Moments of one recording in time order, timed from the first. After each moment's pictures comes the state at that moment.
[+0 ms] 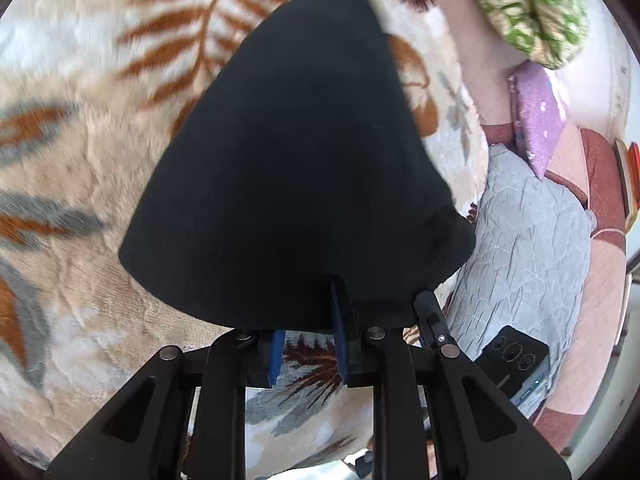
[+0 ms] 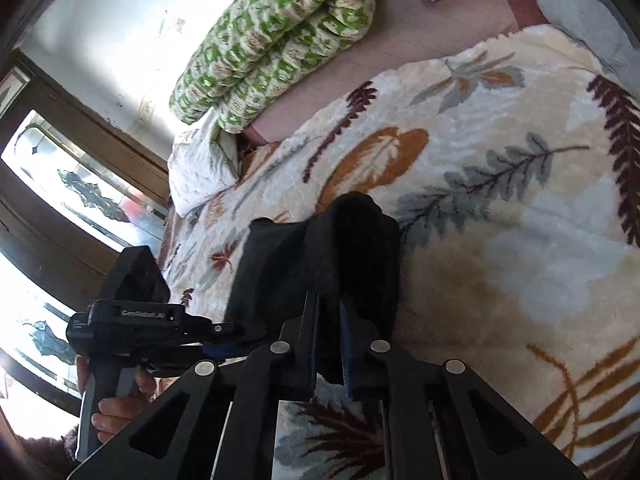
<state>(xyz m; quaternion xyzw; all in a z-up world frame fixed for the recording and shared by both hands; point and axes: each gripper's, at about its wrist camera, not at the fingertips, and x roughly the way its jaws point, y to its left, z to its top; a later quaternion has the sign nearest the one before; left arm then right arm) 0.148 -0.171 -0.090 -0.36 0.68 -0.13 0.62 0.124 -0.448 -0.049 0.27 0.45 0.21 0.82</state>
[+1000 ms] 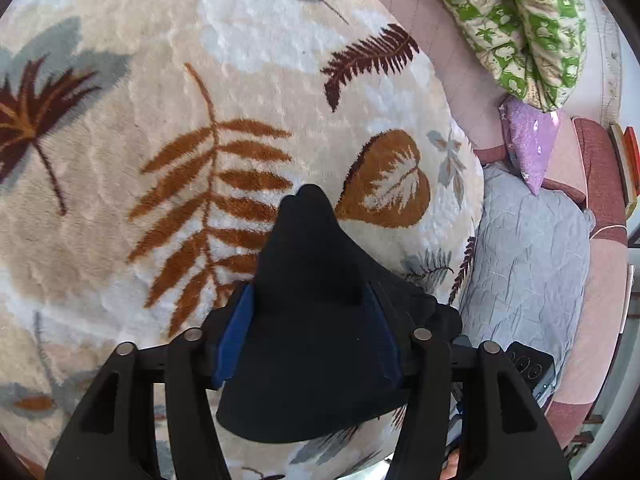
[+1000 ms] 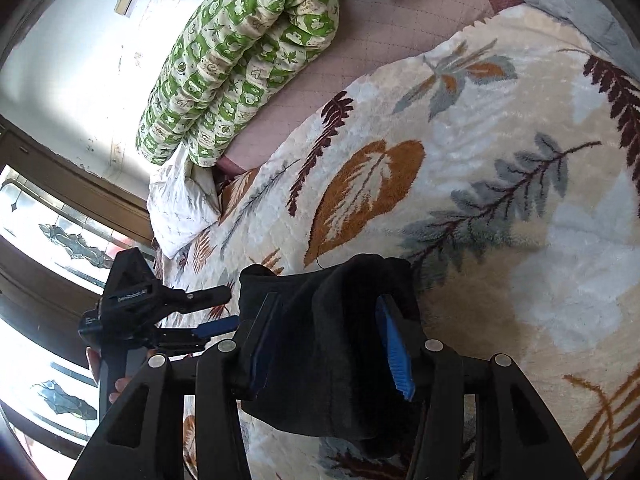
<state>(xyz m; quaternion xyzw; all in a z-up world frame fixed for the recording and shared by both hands) 0.252 -0.123 -0.063 -0.29 0.67 -0.17 0.67 0.169 -0.434 -0.041 0.33 0.45 0.16 0.81</state>
